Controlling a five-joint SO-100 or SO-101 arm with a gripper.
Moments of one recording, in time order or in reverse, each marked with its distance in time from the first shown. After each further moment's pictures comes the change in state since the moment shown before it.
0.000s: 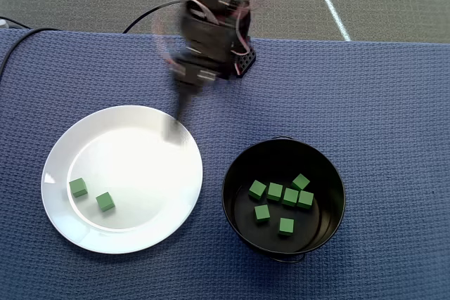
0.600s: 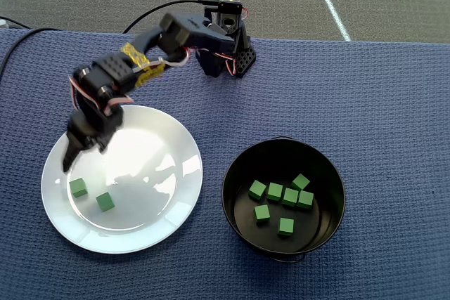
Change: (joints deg) arm 17.8 -49.6 -21.6 8.5 19.1
